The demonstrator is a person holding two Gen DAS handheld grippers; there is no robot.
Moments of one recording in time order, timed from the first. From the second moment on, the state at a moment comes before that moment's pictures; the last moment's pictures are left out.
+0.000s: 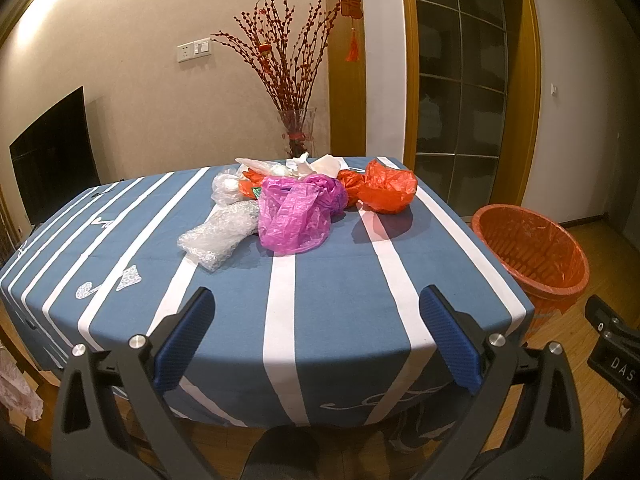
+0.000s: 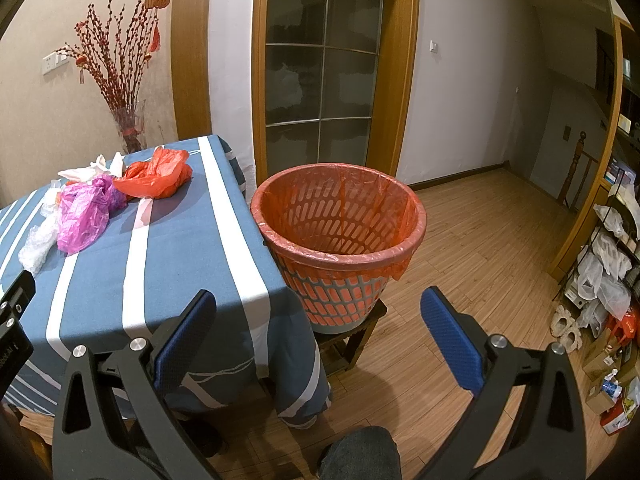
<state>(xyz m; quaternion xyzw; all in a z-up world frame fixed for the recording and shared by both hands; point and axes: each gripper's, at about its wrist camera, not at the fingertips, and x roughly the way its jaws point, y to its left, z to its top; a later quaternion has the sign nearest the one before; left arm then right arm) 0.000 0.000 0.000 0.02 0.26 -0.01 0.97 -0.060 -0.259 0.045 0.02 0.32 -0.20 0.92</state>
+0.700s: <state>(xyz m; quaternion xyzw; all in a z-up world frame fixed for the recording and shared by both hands) 0.000 0.000 0.000 0.02 0.26 0.00 0.96 -0.060 -0.259 0.044 0.03 0.32 -0.20 0.92</state>
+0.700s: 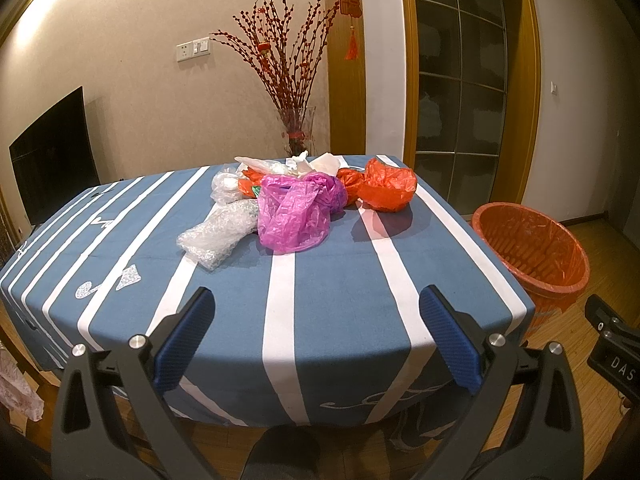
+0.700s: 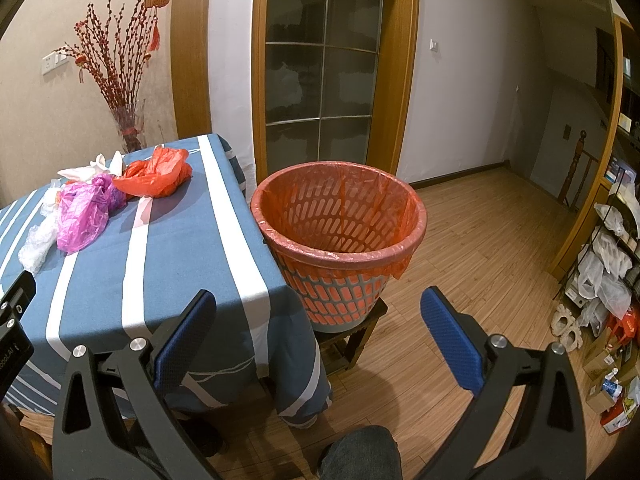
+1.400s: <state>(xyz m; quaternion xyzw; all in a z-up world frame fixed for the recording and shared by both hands) 0.003 0.004 -0.001 0.02 0.27 0.00 0.96 -0.057 -0.259 0.042 0.02 0.32 -0.20 0.93</state>
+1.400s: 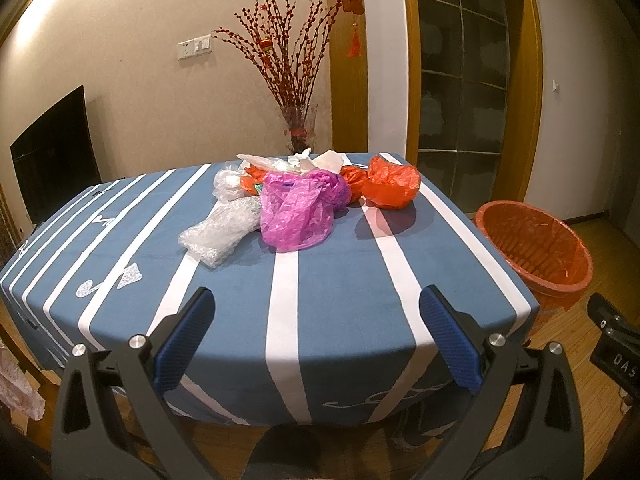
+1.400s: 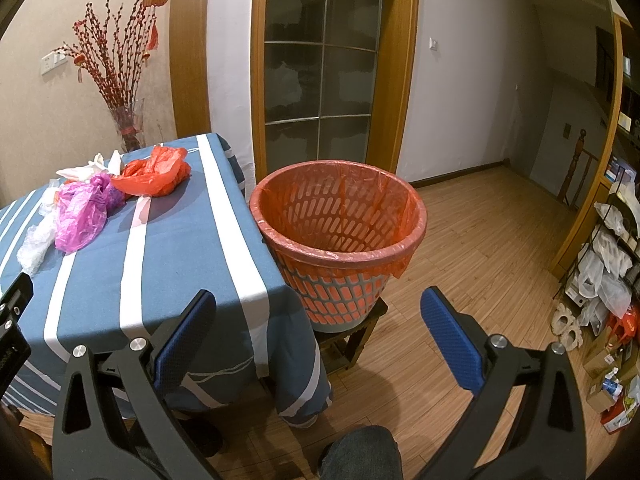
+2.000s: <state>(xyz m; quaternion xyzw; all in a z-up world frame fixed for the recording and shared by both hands) 0.079 0.070 -0.008 -0.01 0.29 0.04 0.96 0.037 -0.219 0.051 0.00 0.29 -0.11 0.95</state>
